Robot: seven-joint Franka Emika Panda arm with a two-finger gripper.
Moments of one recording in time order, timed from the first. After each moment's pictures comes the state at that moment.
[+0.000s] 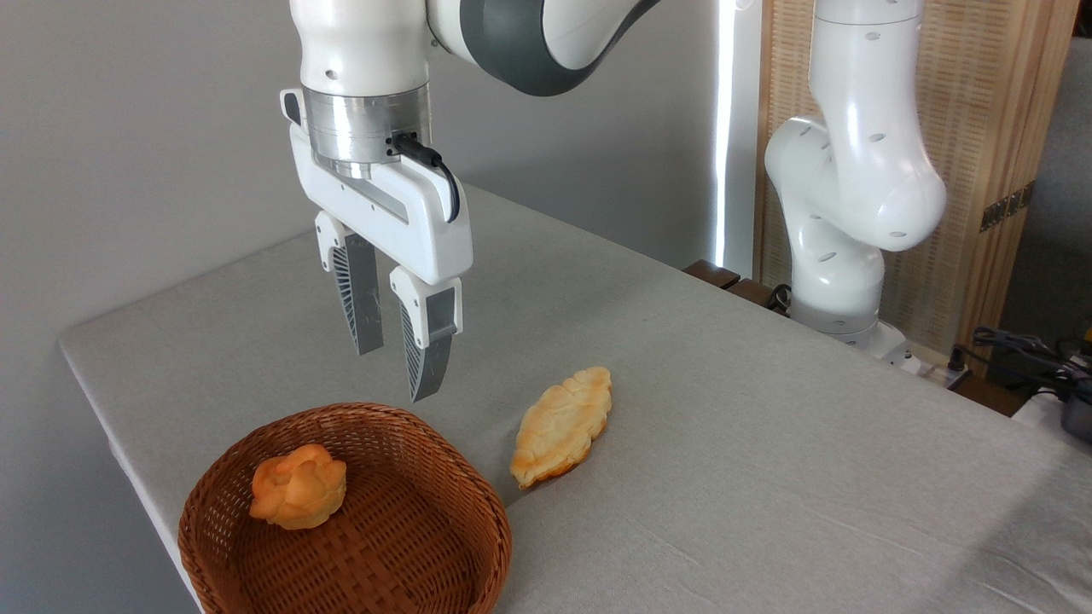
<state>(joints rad) -0.33 0.00 0.27 -1.78 -0.08 1.91 0.72</state>
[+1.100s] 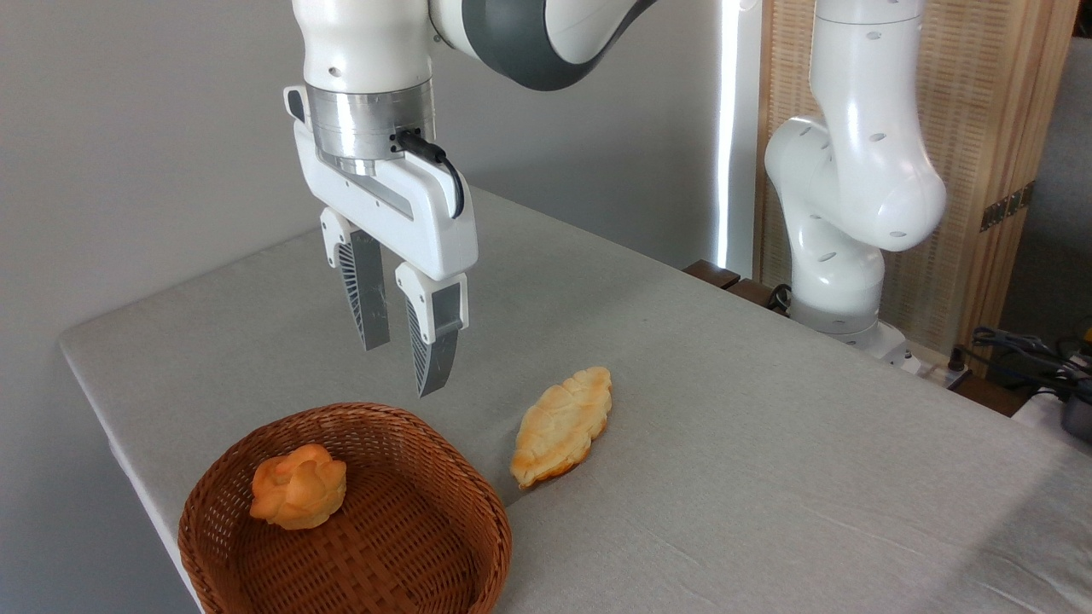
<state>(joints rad) -0.33 -0.01 0.27 -1.78 -0.08 1.89 0.72</state>
